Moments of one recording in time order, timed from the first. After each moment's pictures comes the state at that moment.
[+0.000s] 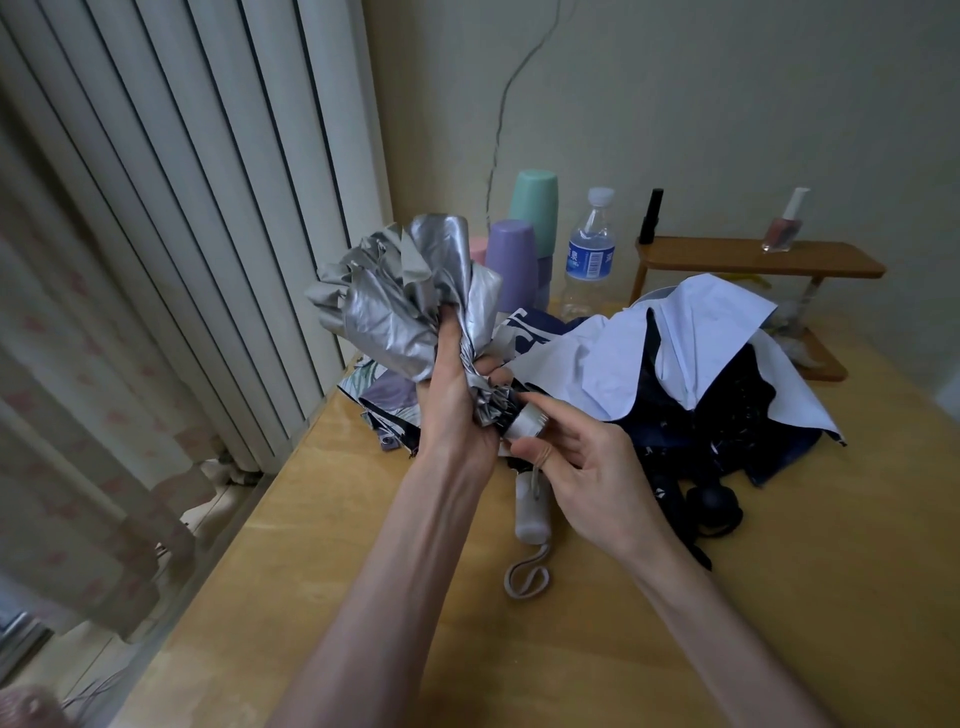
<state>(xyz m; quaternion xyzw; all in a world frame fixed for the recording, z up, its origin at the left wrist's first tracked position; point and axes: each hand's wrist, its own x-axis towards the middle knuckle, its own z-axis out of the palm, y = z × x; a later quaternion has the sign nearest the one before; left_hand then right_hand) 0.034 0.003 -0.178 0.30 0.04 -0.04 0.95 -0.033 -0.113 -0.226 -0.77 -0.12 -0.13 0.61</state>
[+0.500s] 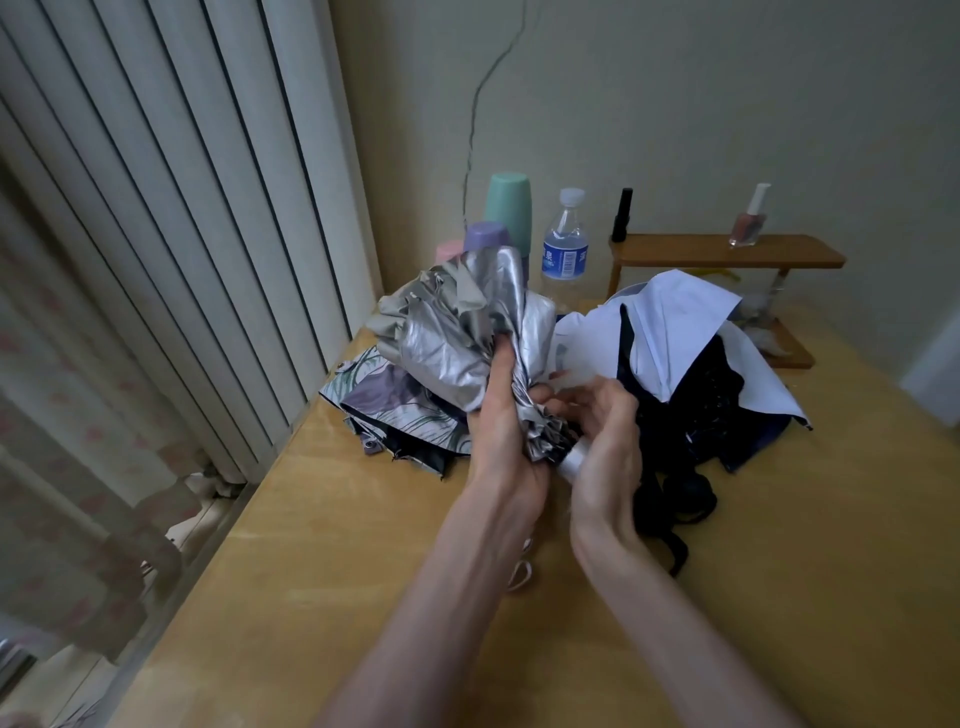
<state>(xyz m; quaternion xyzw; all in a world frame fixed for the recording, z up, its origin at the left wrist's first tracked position) 0.010 -0.044 -0.204 0.28 0.06 -0.18 0.94 -0.038 -0.100 -0.203 -0.51 0.10 -0.23 0.82</state>
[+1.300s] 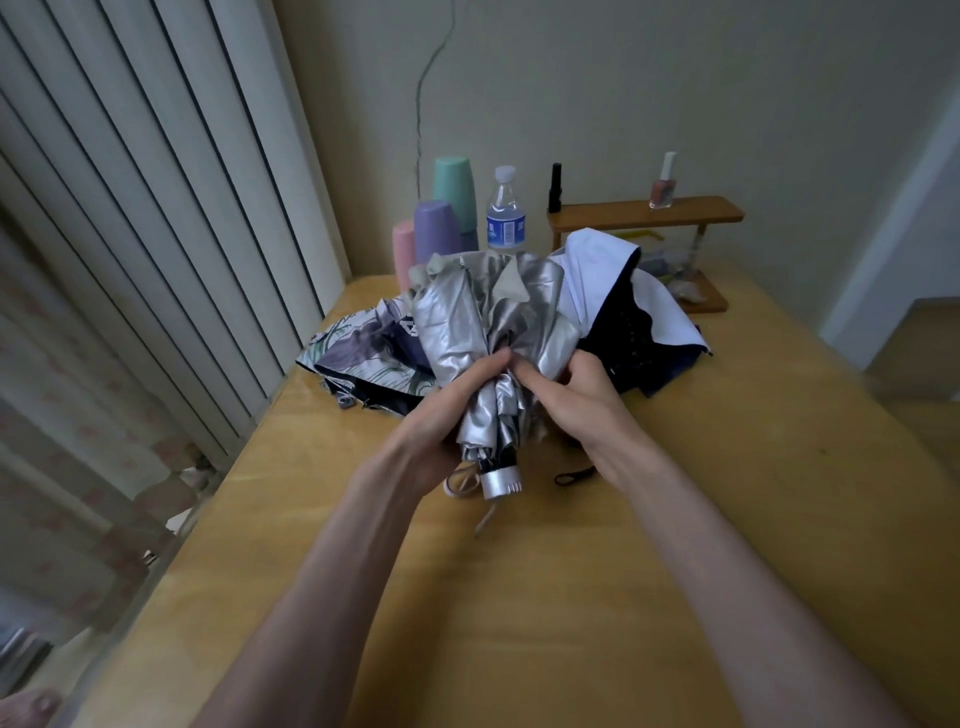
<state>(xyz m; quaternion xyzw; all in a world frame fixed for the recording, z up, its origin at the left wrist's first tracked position) -0.057 -0.006 -0.192 0.58 -0.04 -0.27 0.76 -0.094 -0.157 -0.197 -0.72 0.04 -0.12 0.69</state>
